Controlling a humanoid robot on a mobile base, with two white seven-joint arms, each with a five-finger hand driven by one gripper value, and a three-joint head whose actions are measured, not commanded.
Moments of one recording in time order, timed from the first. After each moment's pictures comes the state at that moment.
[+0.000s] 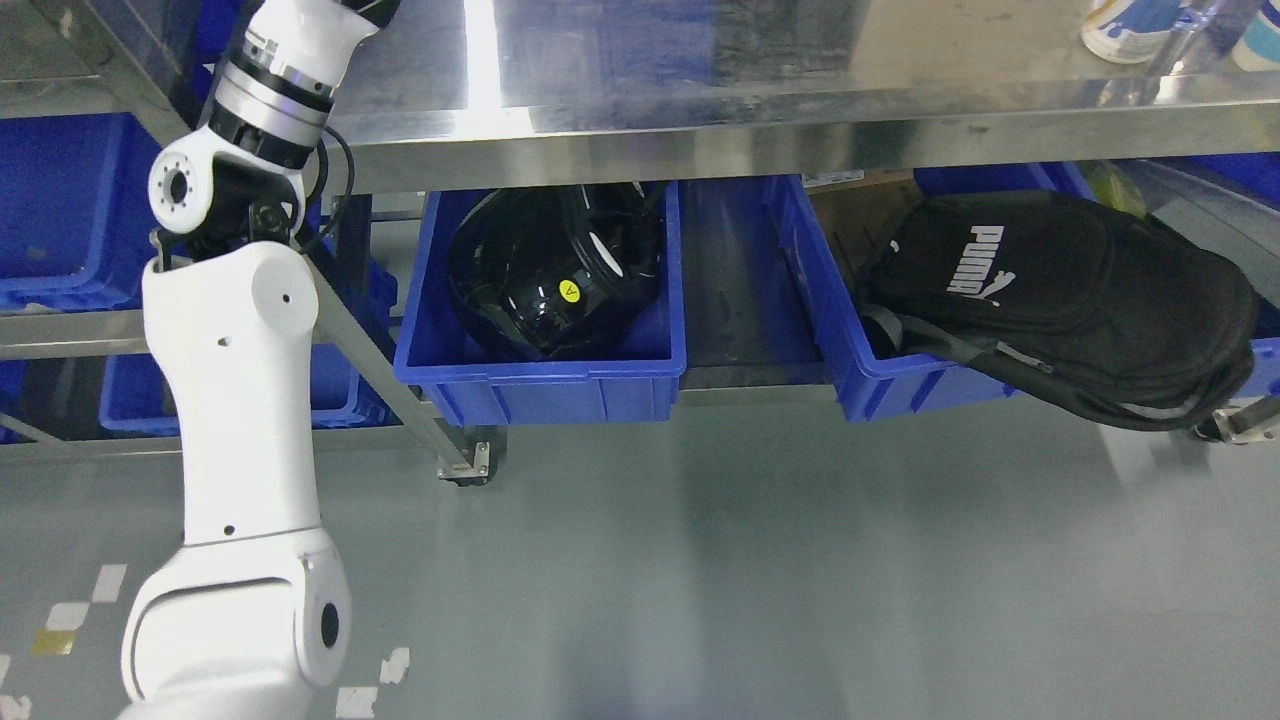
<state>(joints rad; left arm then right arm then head) -0.91 0.01 0.09 -1.20 0.45 -0.15 -0.80 0.00 0.00 0.00 0.00 0.00 -0.06 -0.01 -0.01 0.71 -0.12</state>
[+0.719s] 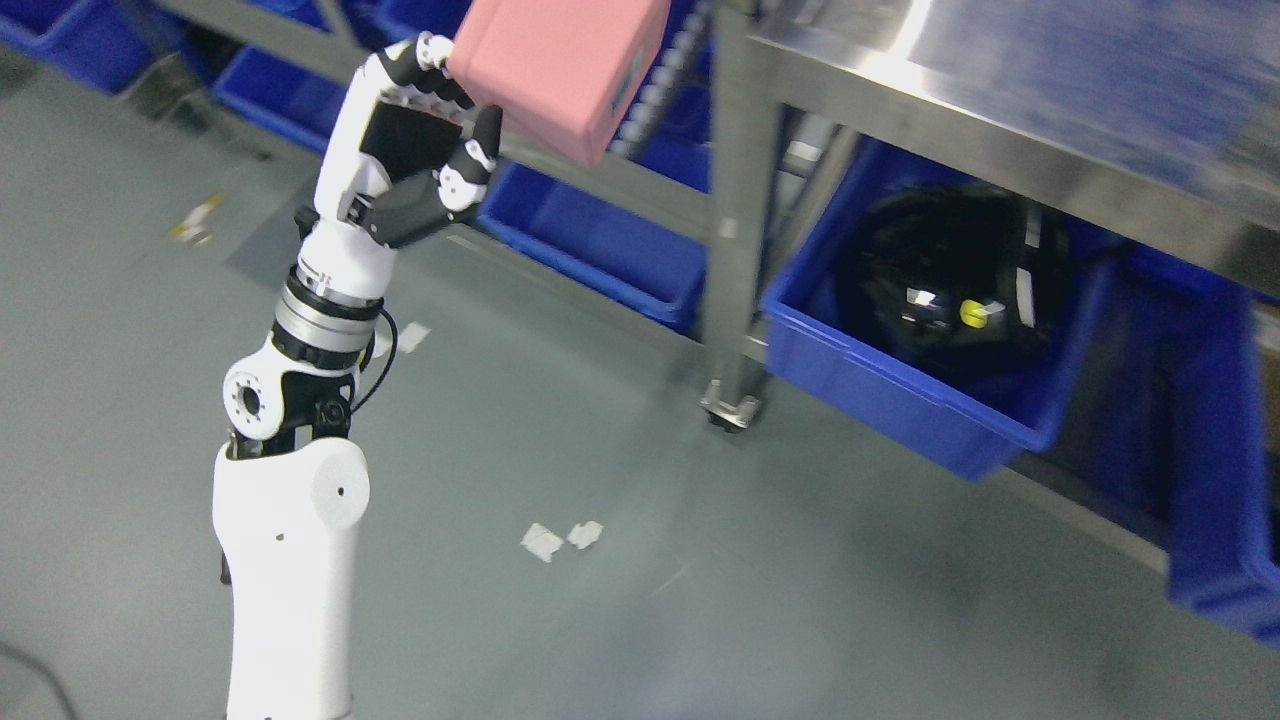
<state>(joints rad) -0.51 0.00 -0.02 -1.47 0.51 -0.39 -0.80 0.00 0.00 0.00 0.00 0.00 -0.06 -0.02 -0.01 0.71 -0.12</state>
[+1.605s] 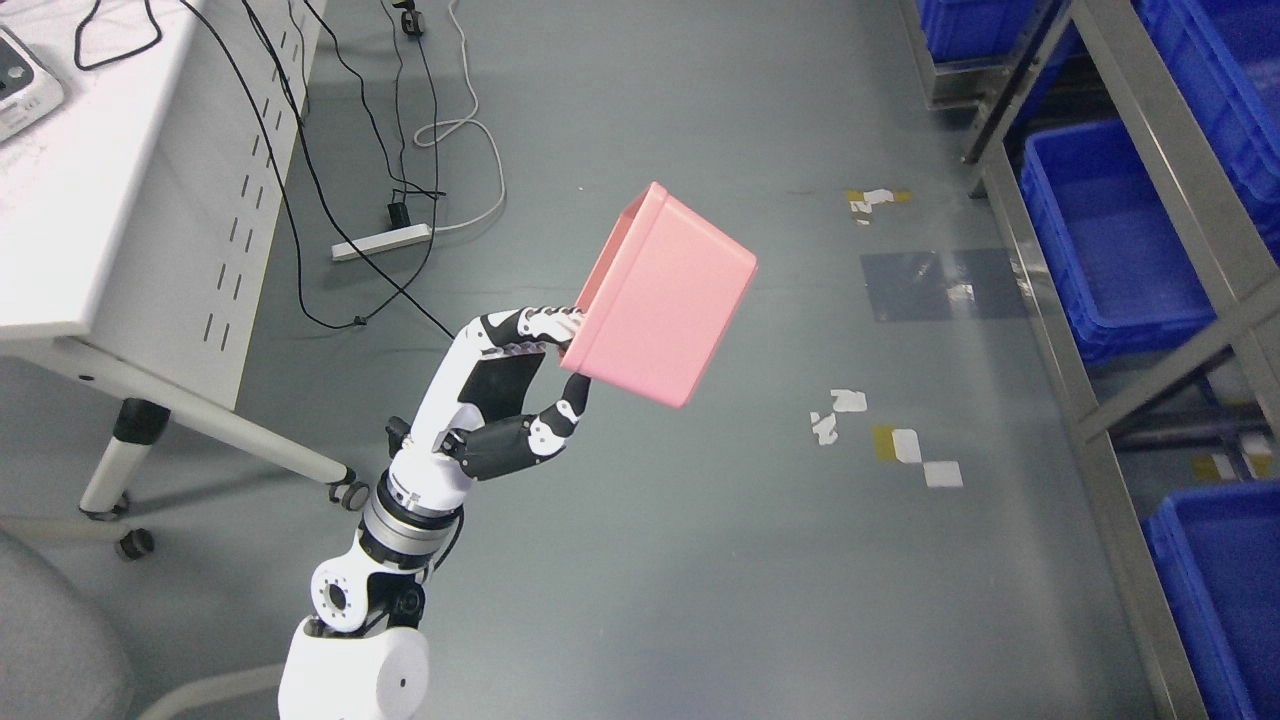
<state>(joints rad) -0.16 0.00 -0.15 -1.58 0.51 -0.61 -0.82 0.00 0.00 0.00 0.00 0.00 -0.06 -0.01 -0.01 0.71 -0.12</state>
